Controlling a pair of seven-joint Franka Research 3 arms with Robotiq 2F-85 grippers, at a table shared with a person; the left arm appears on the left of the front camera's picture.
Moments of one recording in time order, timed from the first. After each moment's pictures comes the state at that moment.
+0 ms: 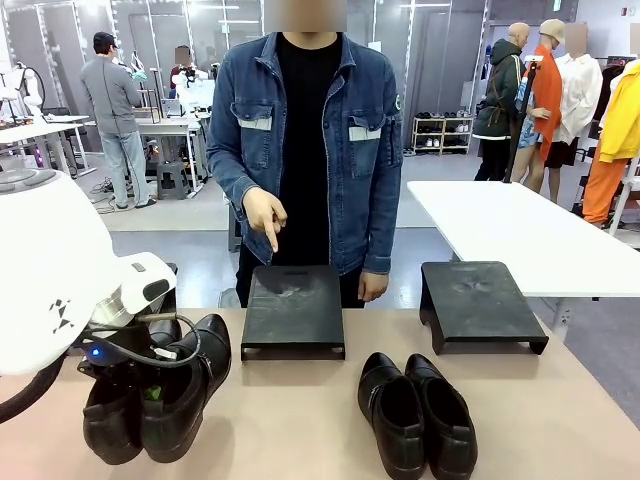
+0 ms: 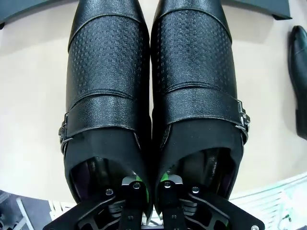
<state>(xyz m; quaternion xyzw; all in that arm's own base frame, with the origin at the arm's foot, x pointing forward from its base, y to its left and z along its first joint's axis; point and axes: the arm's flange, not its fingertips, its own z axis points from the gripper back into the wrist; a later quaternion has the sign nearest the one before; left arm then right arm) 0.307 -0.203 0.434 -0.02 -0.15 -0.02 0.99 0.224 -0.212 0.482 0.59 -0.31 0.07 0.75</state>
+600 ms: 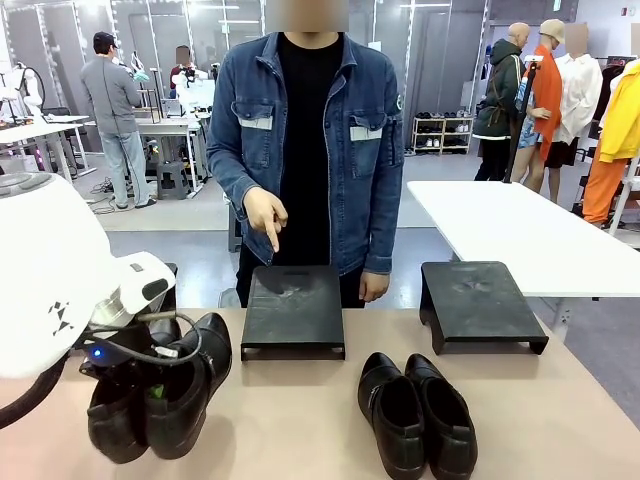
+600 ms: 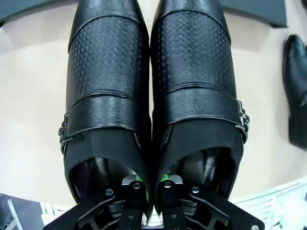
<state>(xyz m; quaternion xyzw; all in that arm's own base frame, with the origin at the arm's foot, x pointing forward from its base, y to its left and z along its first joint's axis) 0.306 -0.204 0.439 -0.04 -0.17 0.00 0.98 0.224 -0.212 0.482 0.59 -0.31 0.07 0.75</state>
